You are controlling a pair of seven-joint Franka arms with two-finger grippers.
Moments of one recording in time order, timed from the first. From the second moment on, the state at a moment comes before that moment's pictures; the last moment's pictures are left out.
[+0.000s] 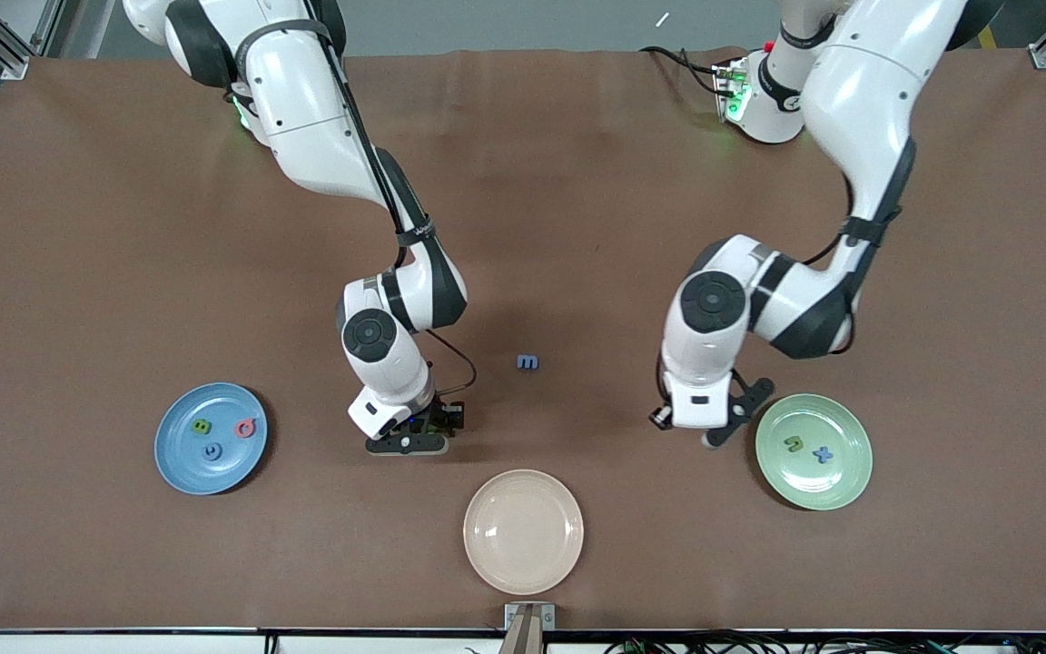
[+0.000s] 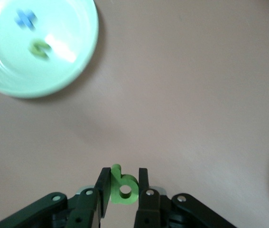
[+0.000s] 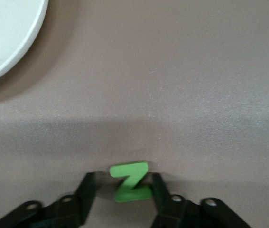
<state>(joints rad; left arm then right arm) -0.18 0.63 -0.28 -1.55 0.42 2.21 -1.34 0.76 0.93 -0.34 -1.43 0.40 2.51 0.26</state>
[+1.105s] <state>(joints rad) 0.20 0.62 -0.28 -1.72 0.42 2.21 -0.74 0.45 0.85 -0.45 -1.33 0.40 2.10 -0.25</state>
